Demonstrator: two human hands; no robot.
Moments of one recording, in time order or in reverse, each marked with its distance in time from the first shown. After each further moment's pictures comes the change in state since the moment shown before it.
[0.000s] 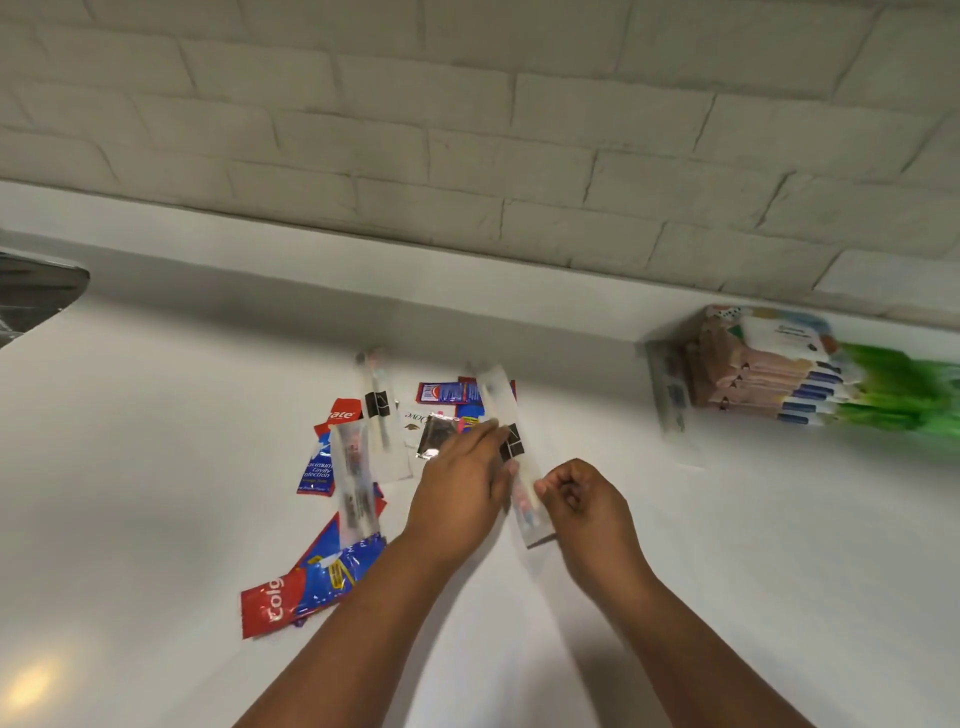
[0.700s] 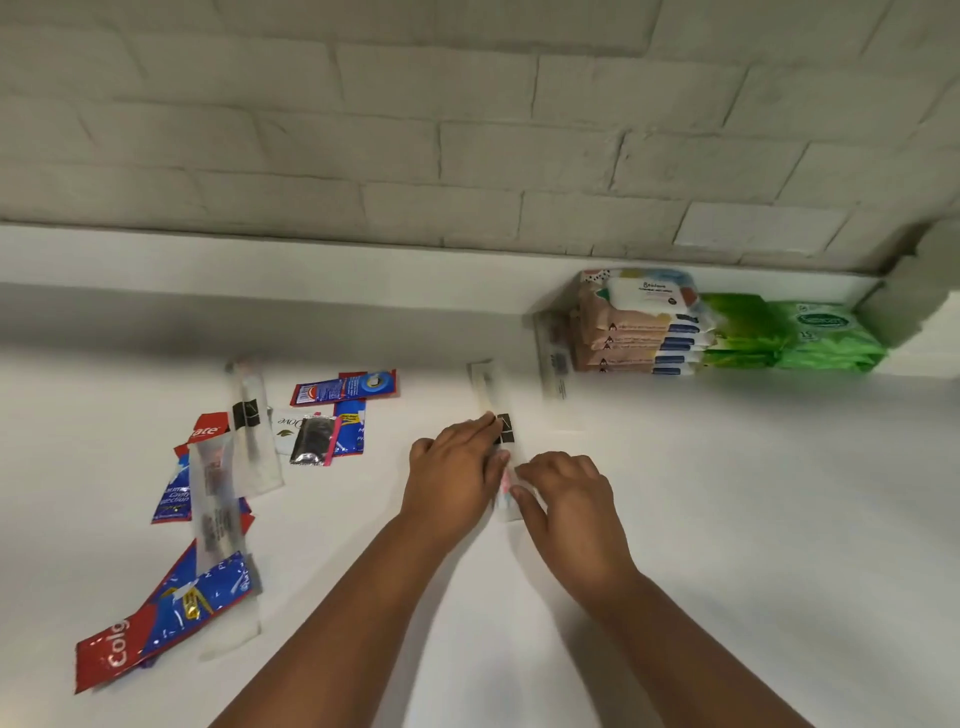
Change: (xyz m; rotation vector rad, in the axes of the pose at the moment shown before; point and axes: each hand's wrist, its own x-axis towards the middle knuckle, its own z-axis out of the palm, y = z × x) left_hand 0.025 0.088 0.075 0.106 -0.133 0.100; right_hand -0.011 0.064 -0.089 -0.627 0.140 -0.287
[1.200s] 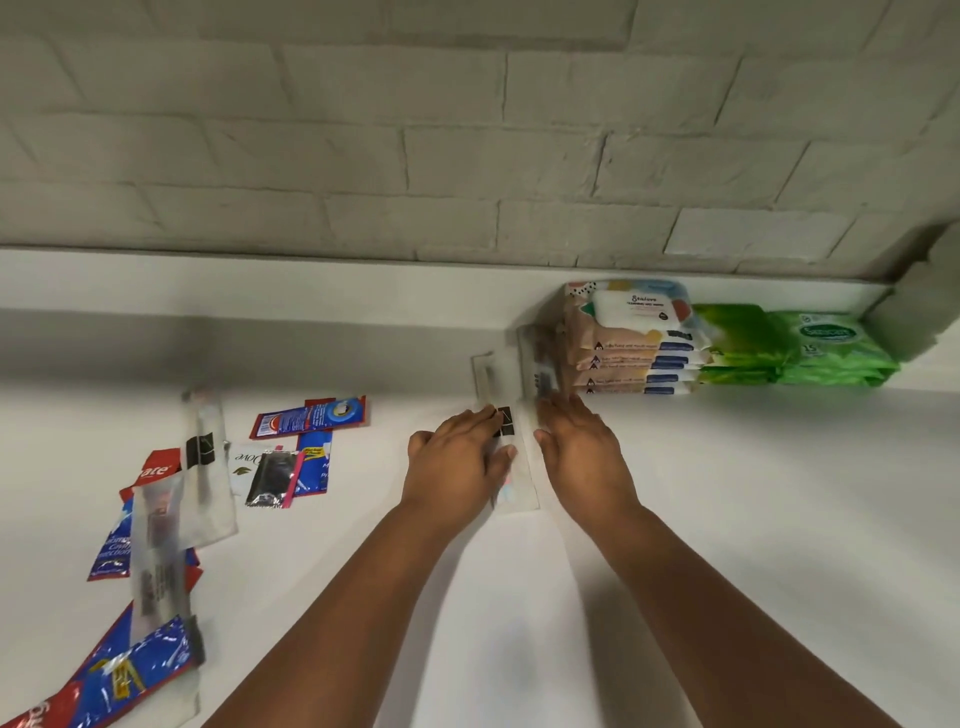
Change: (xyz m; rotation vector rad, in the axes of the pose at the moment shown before) left_hand 0.057 0.015 0.013 0.029 -0.068 -0.036; right_hand 0.093 0.072 0.014 -0.050 -0.047 0.033
